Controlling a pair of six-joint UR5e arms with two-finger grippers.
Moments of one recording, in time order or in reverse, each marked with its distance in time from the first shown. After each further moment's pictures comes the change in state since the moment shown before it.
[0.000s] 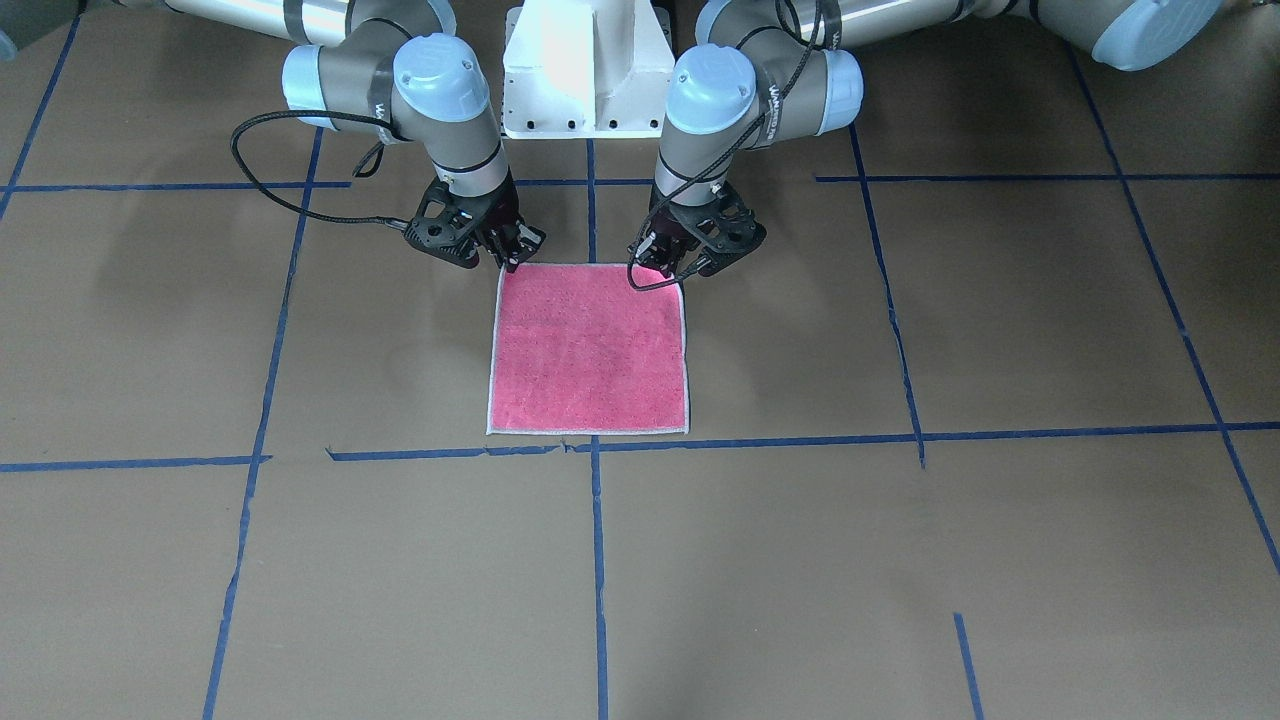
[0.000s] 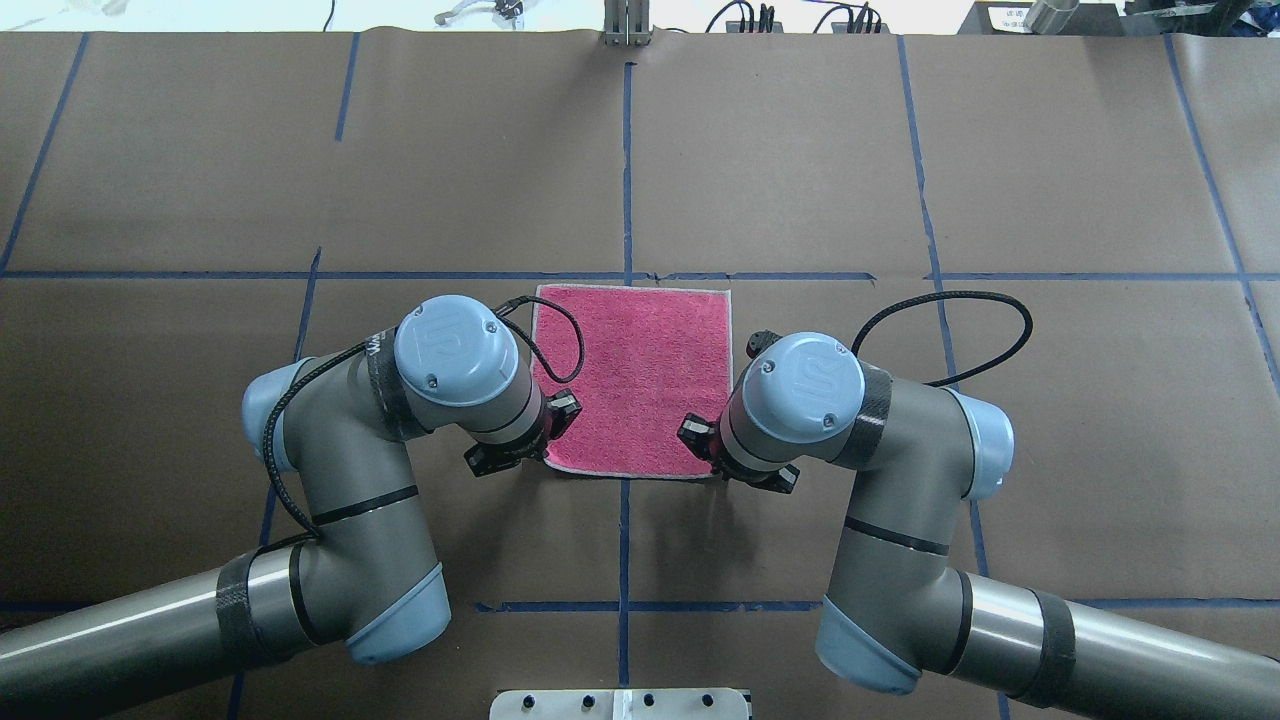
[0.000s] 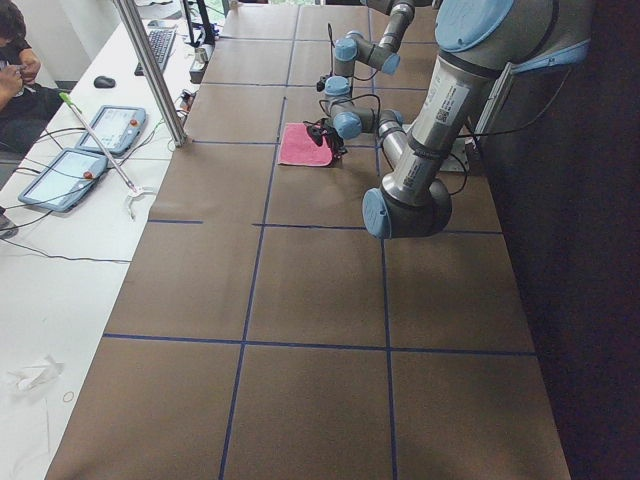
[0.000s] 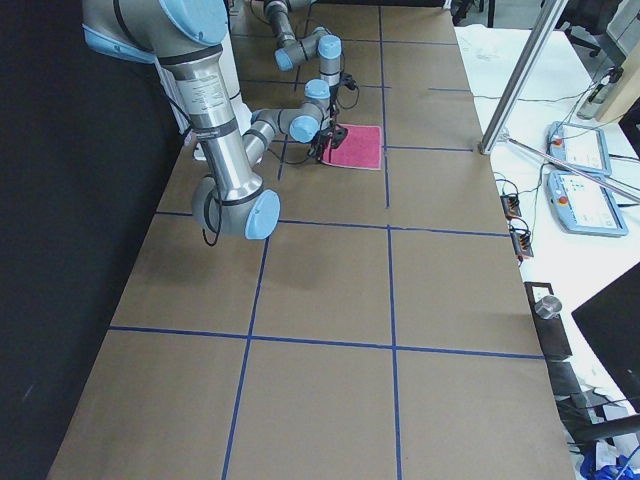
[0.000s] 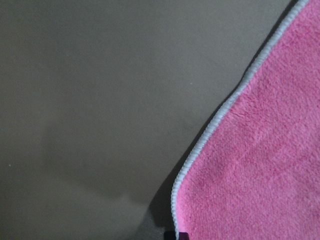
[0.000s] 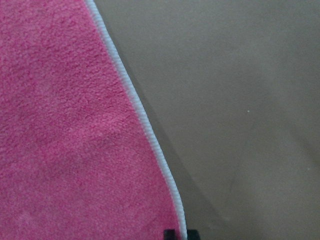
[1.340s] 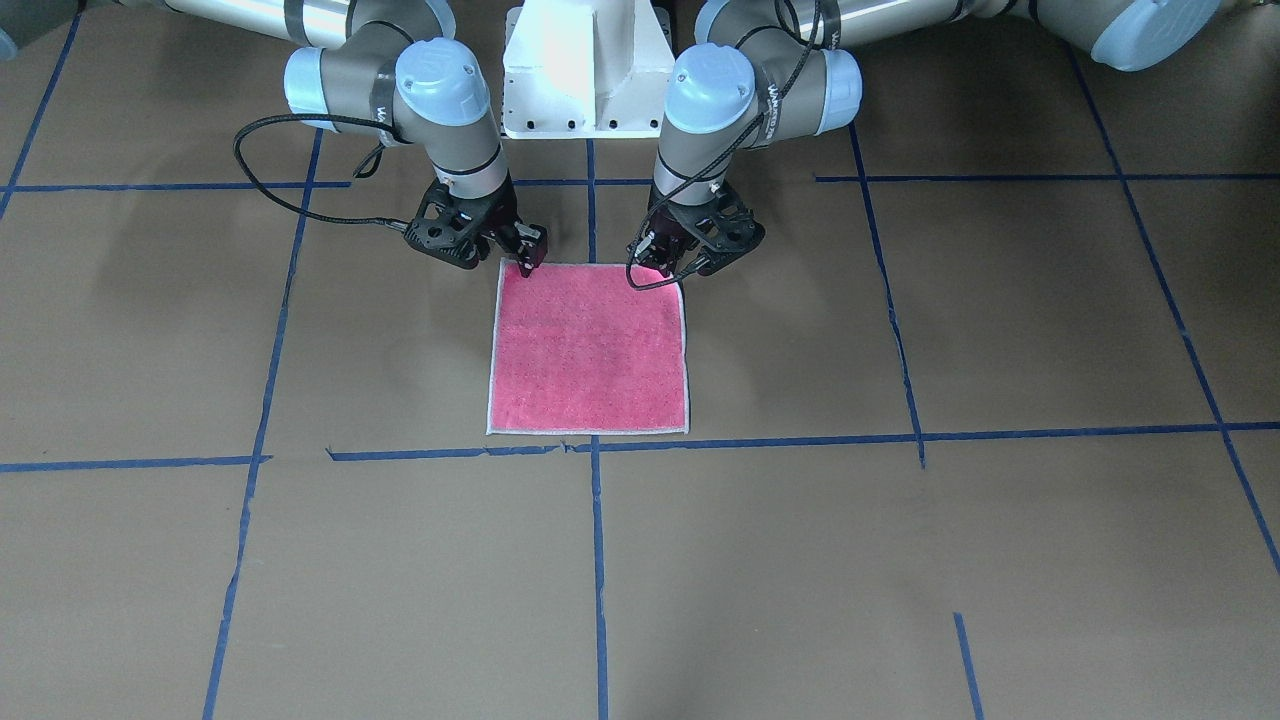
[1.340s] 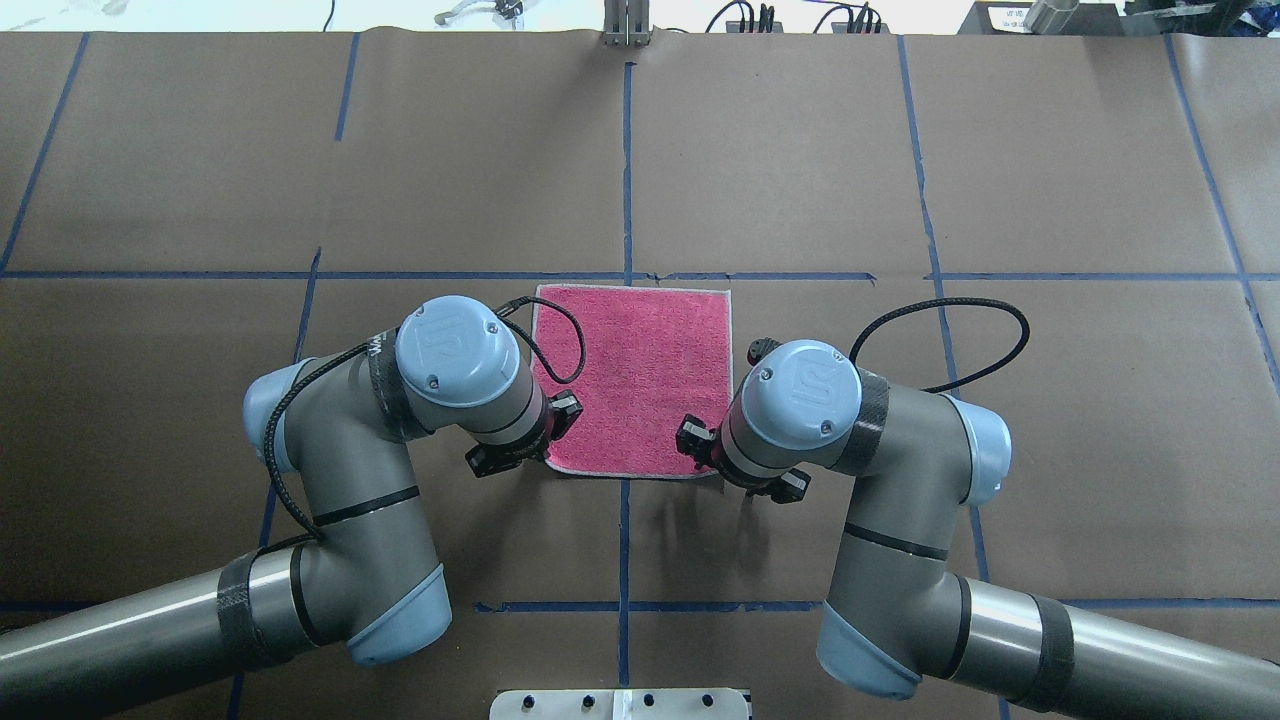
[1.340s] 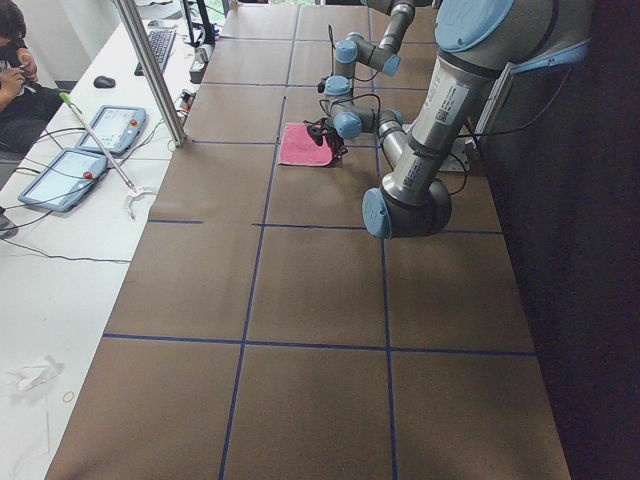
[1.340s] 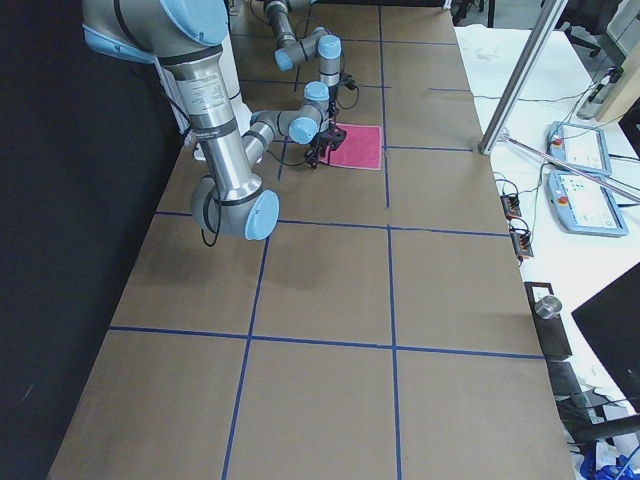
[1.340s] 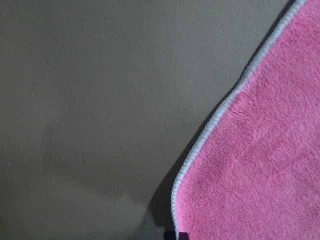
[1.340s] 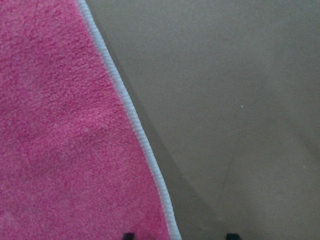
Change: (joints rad) left arm 0.001 -0.001 0.000 0.000 0.000 -0.001; right arm -0.010 -0.005 -0.008 -0.002 0.000 -0.001
